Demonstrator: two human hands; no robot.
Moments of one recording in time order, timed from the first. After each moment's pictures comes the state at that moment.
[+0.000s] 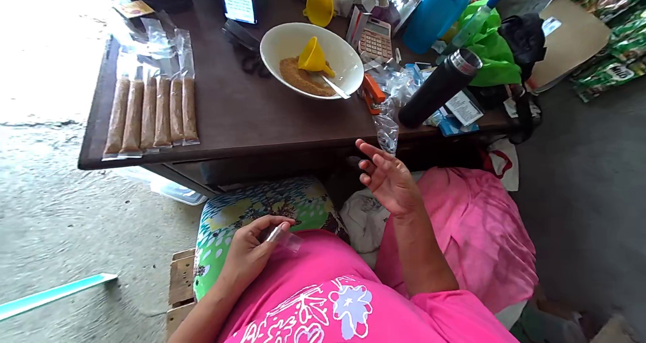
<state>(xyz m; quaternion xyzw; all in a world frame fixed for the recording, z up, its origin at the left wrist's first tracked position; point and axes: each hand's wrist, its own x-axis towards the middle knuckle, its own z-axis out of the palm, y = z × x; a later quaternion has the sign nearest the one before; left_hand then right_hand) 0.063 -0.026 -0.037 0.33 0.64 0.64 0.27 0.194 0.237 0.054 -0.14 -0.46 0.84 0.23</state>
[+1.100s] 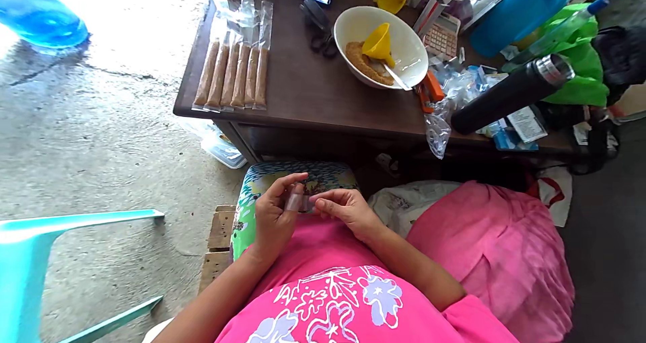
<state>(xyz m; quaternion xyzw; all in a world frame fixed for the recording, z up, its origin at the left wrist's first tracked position) 0.064 -0.032 -0.031 0.29 0.66 0.69 0.05 0.151 0.121 0.005 -0.17 -0.59 0.79 -0.03</state>
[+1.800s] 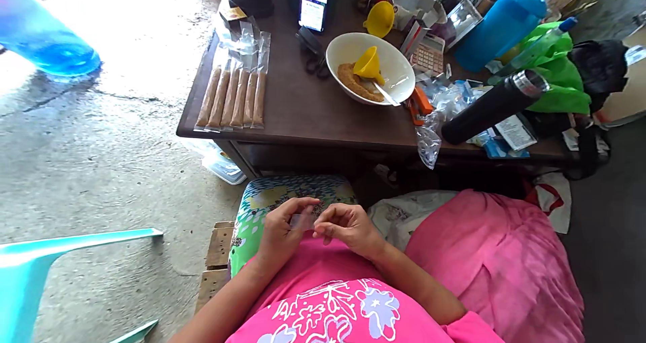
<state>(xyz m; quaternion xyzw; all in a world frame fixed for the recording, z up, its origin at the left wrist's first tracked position) 0.063 -0.029 -0.038 0.38 0.68 0.62 0.07 0.165 0.127 0.004 -0.03 -0.62 0.78 0.04</state>
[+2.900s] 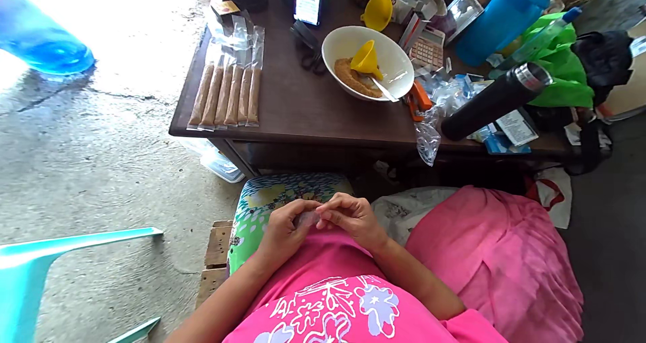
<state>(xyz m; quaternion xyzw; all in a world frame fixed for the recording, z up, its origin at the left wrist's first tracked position) 0.062 -0.027 -0.043 0.41 0.66 0.61 0.13 0.162 0.138 -0.003 -0.01 -0.61 0.78 0.11</state>
